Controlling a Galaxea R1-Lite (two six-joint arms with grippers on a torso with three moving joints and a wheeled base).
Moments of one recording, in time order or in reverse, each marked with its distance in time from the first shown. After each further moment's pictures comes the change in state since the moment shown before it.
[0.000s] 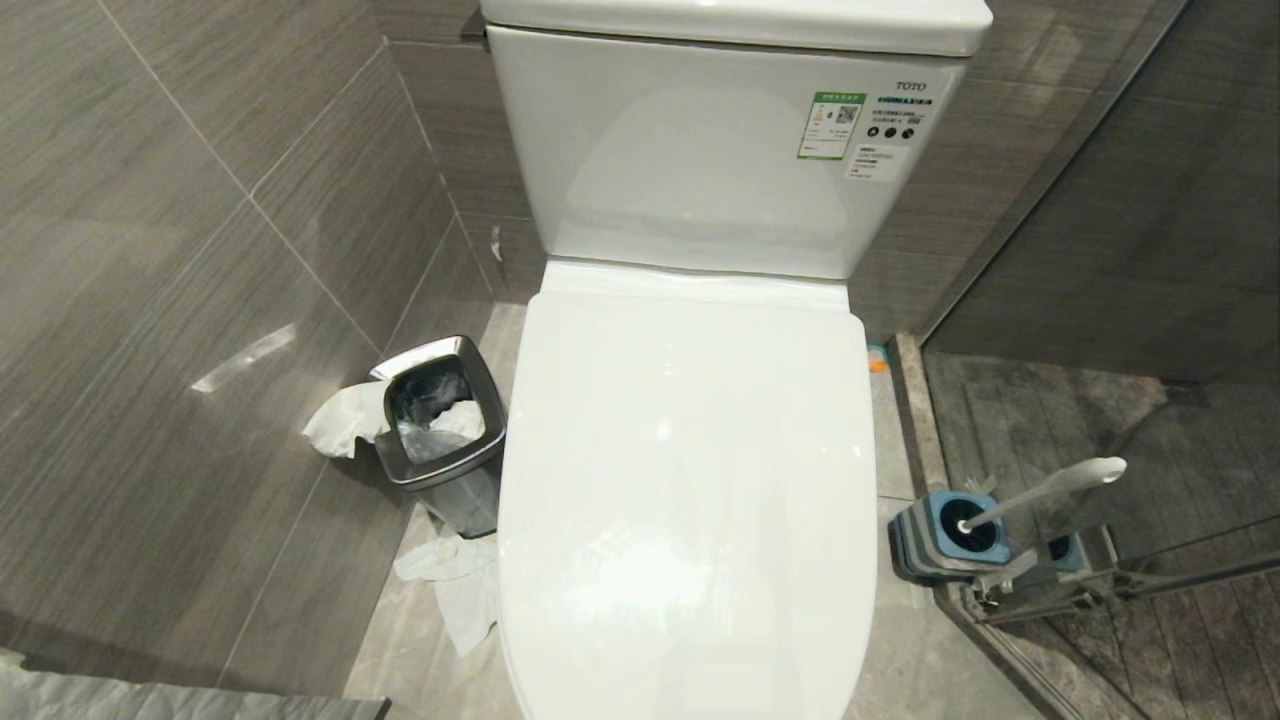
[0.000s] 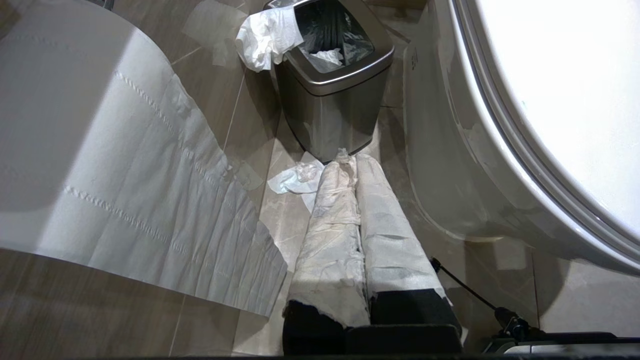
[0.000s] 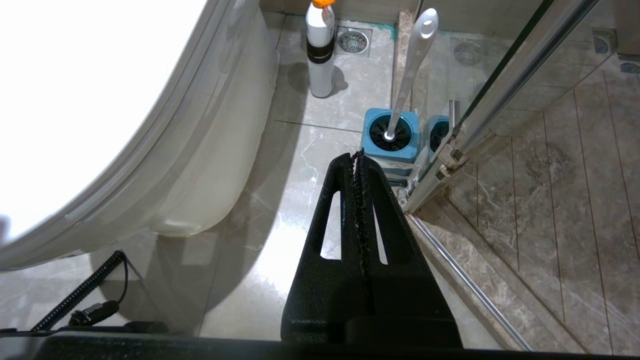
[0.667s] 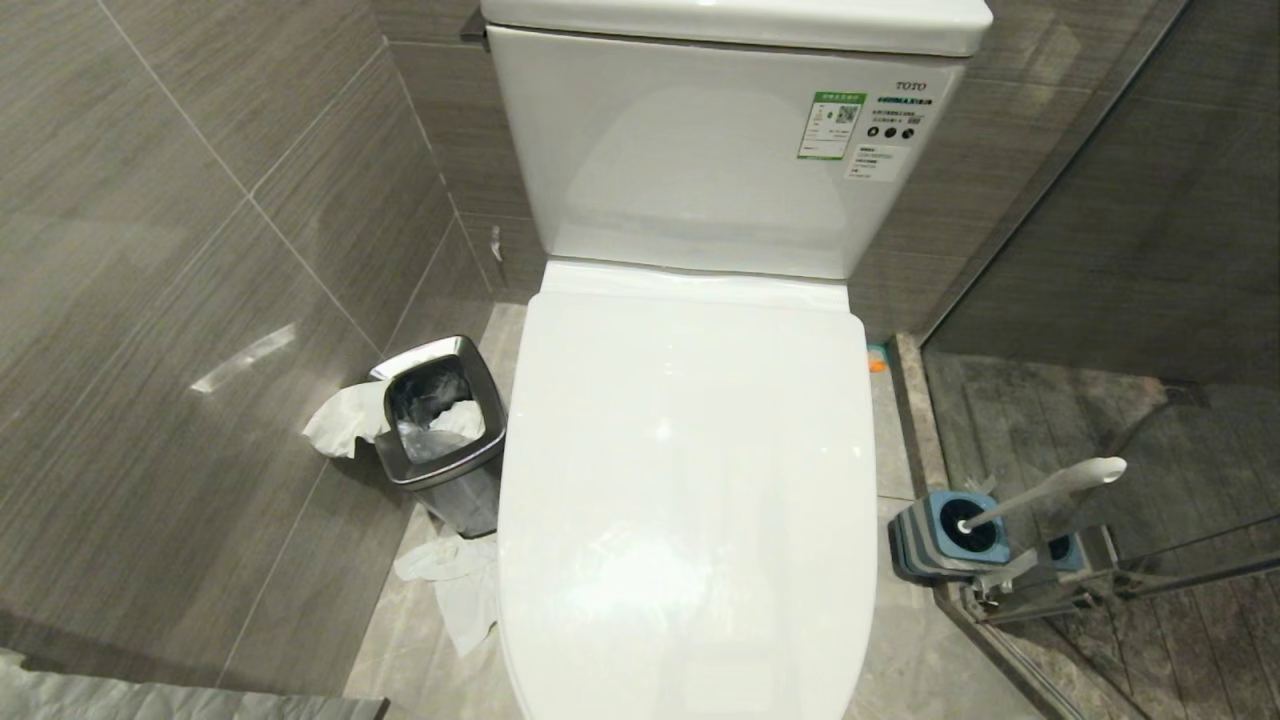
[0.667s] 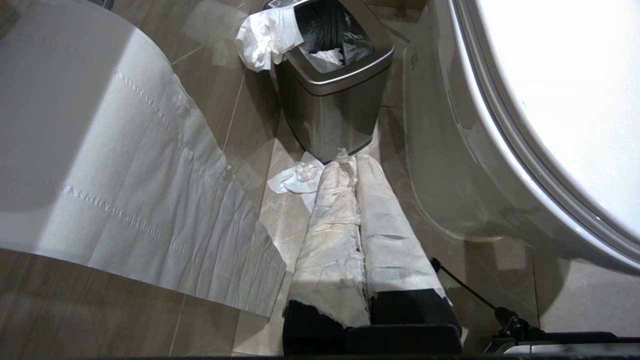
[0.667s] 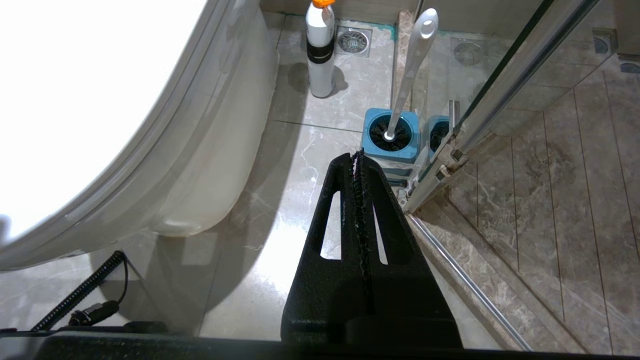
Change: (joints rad) left arm 0.000 0.000 0.000 0.000 0.000 0.000; right arm 0.000 0.000 0.000 0.000 0.000 0.000
